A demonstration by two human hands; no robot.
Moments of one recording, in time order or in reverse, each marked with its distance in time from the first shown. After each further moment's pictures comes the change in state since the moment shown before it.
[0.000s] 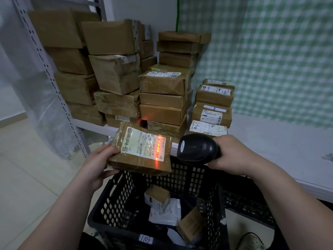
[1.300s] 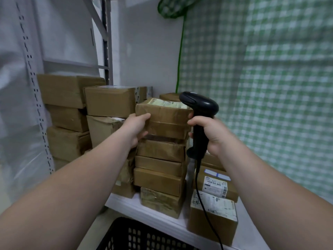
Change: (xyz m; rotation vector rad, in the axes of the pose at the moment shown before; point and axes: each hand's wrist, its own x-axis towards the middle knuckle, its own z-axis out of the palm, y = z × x) left_hand 0.110 0.220 0.135 -0.054 -0.114 0.265; right_hand 0.174 -0.069 -0.110 1.128 0.336 0.049
